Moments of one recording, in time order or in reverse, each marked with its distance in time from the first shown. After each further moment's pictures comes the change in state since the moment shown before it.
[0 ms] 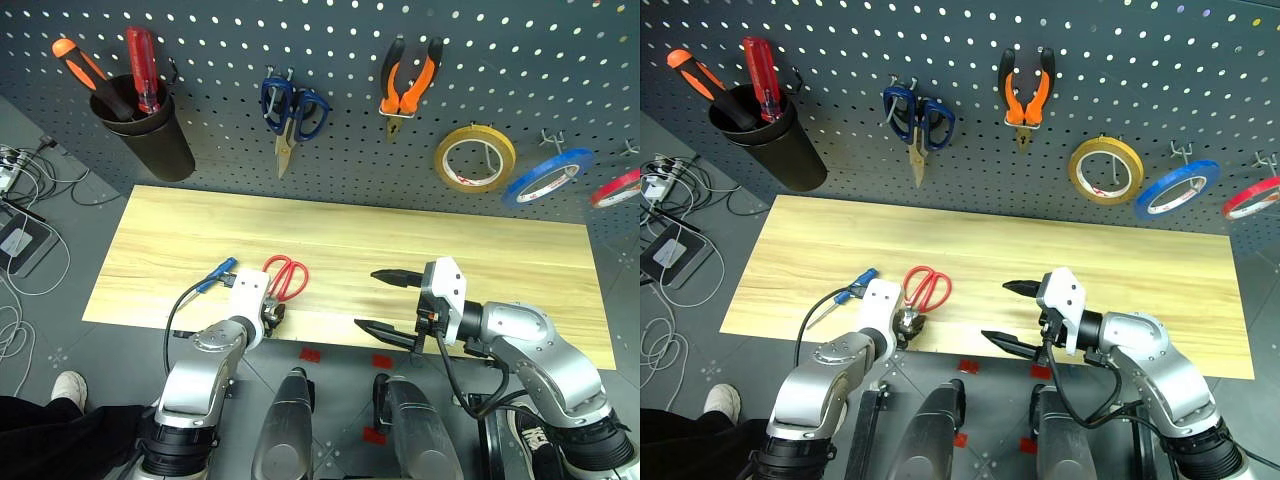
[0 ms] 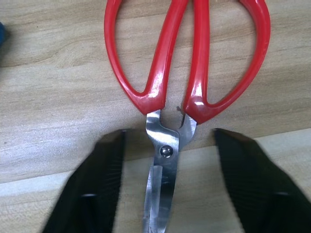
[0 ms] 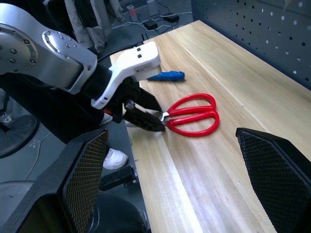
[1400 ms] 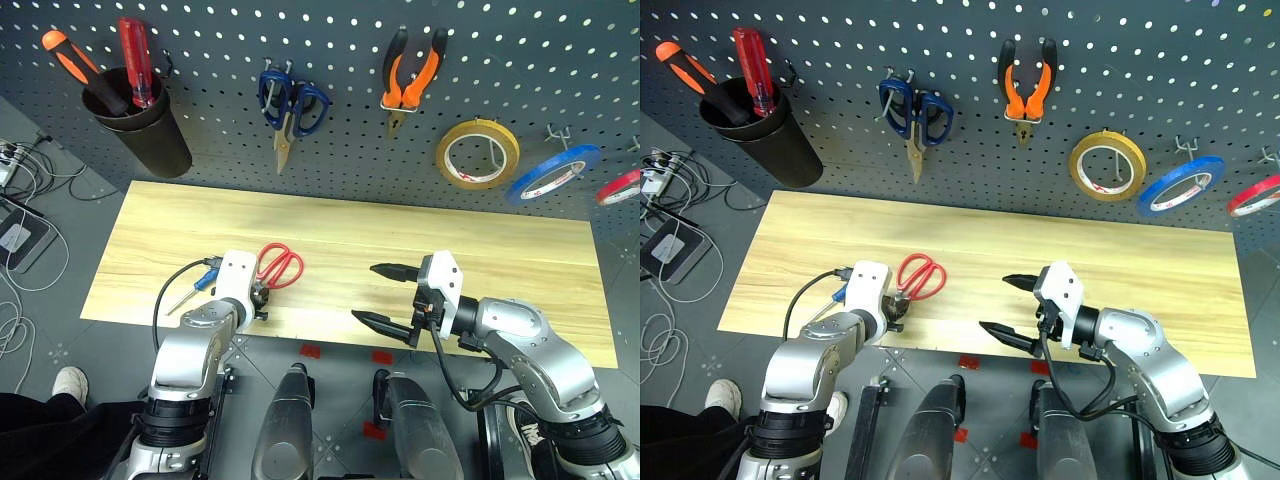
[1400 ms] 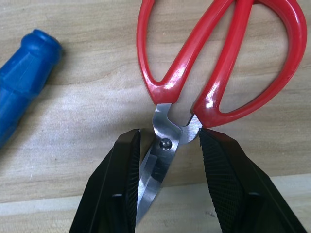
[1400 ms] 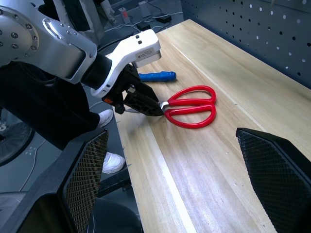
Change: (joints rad) left arm -0.124 0.016 0.071 0.038 -0.017 0.120 0.024; right arm -0.016 0.020 0.002 0.018 -0.002 0.018 -0.044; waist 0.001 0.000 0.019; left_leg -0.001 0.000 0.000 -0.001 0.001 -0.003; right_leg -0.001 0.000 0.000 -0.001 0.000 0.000
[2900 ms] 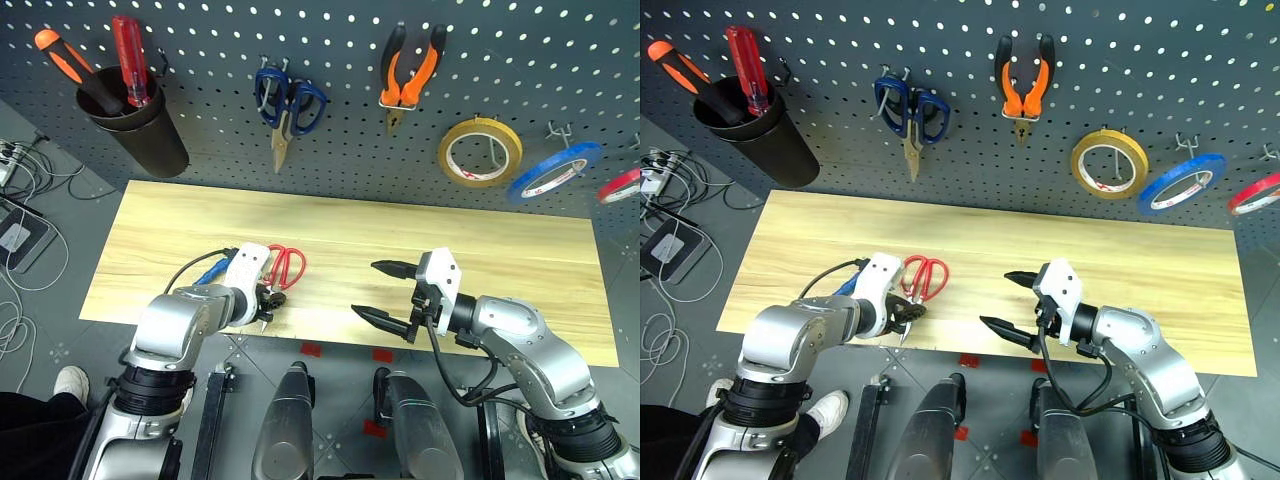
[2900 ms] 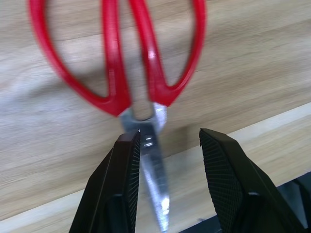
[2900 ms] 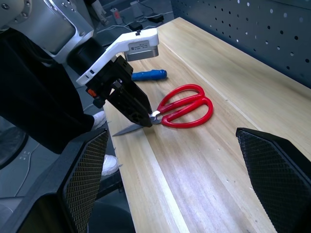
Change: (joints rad) left arm -0.140 0.172 -0.080 -0.002 -0.186 0.253 -0.216; right arm -0.010 0.016 0.002 0.020 -0.015 -0.001 -0.025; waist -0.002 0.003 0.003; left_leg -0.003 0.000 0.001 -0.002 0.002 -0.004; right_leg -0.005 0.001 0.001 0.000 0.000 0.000
